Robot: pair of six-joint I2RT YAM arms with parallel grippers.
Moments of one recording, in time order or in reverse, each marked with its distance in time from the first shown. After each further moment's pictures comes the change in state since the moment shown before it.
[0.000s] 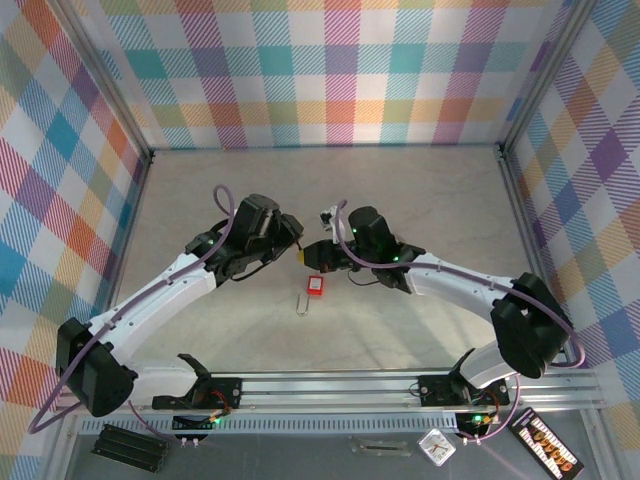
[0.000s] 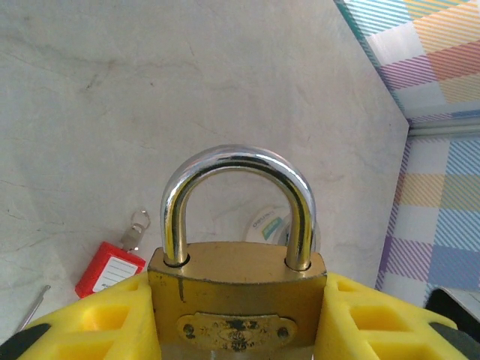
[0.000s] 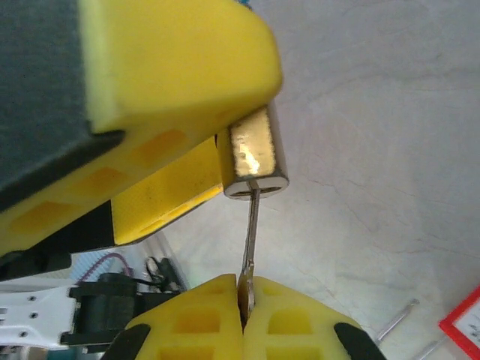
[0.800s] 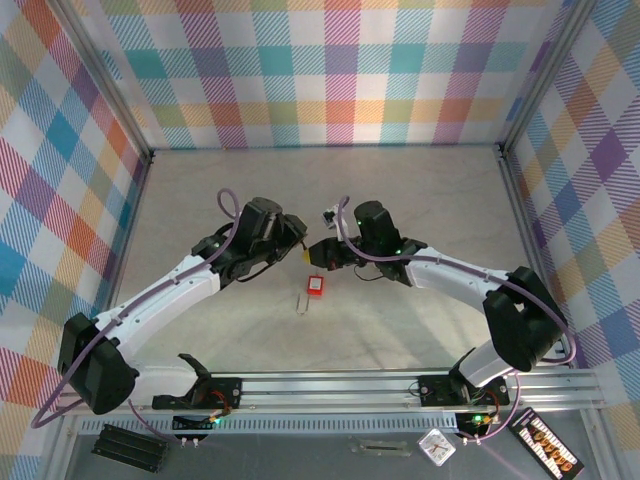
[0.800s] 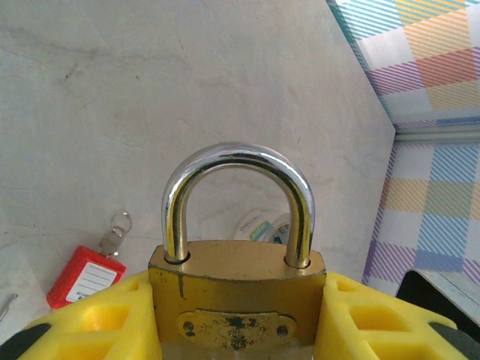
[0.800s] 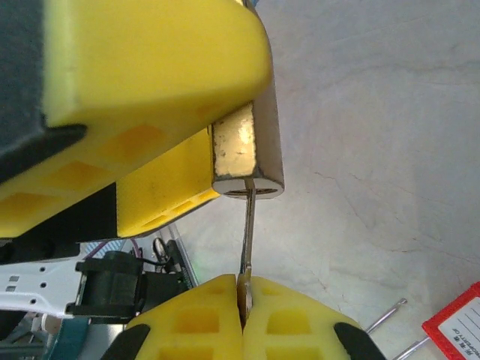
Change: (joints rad) left arm -0.008 -0.003 -0.055 0.103 0.015 -0.050; right arm -0.107 0.039 -0.064 0.127 -0.204 -0.053
